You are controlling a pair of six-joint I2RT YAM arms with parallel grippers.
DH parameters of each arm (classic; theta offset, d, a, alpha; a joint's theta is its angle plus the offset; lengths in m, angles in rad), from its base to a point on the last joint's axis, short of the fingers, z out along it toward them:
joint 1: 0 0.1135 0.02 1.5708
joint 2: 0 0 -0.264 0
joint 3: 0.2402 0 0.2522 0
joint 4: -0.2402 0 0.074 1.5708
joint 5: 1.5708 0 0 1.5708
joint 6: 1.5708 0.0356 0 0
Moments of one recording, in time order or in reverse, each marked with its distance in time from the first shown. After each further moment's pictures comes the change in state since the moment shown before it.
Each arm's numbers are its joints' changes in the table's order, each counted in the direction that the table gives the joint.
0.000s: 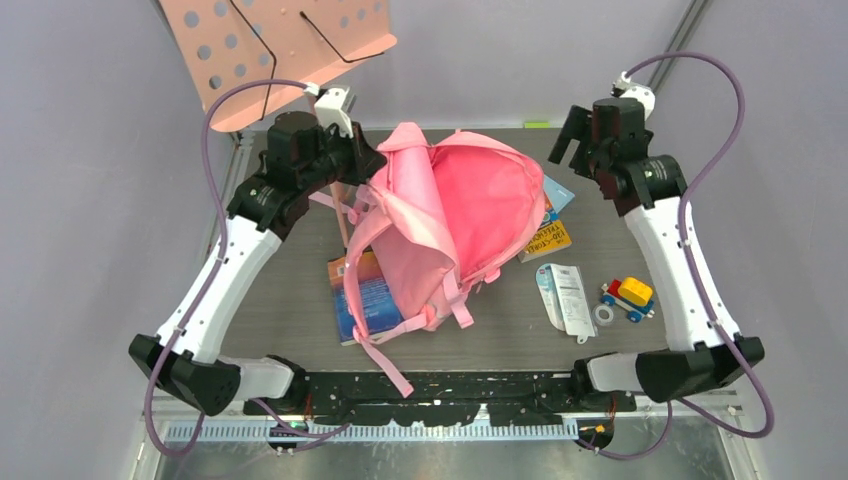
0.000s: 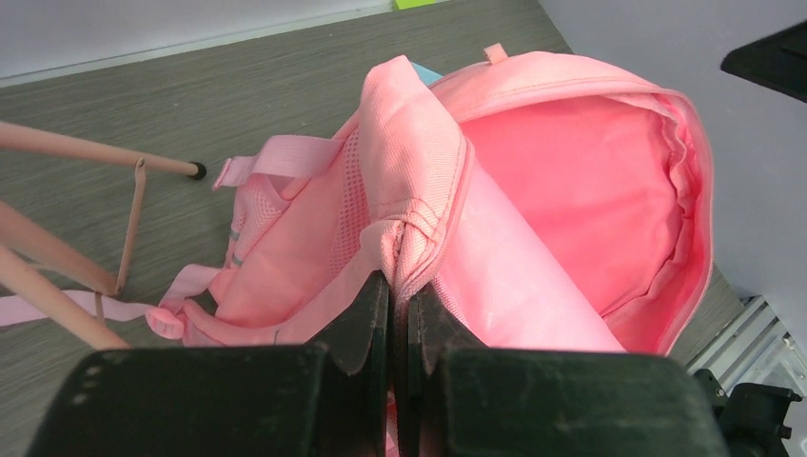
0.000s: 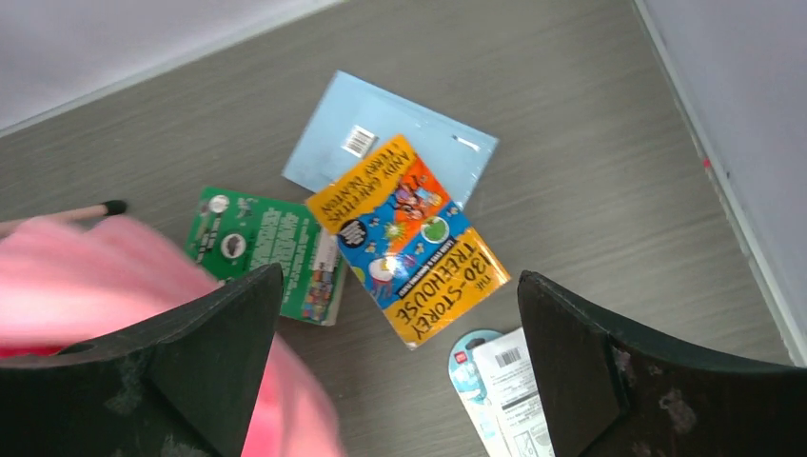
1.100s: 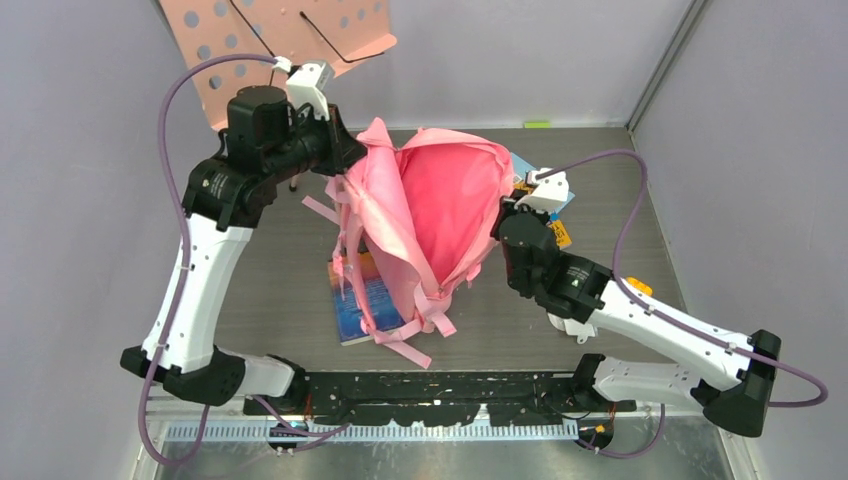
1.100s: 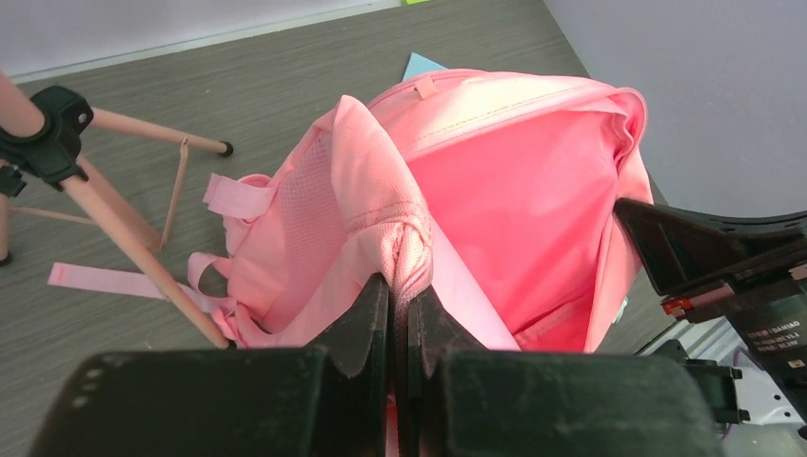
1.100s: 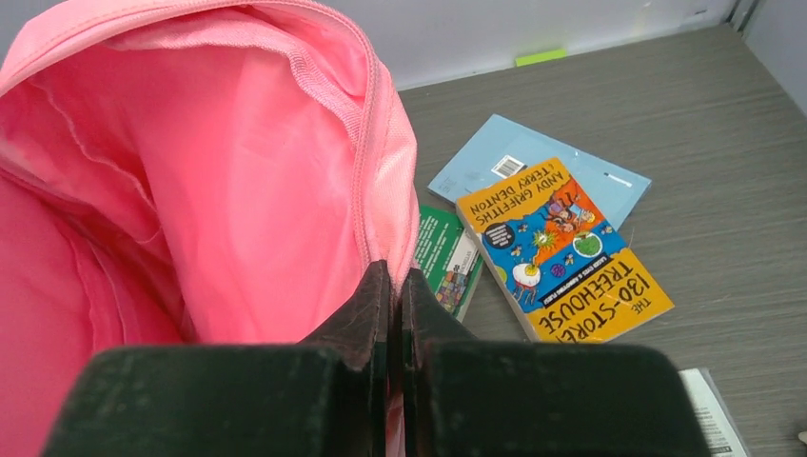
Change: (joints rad) left arm 0.008 -0.019 0.377 -0.402 -0.021 0.021; right arm 0.700 0.239 -0.641 0.692 0.602 0.010
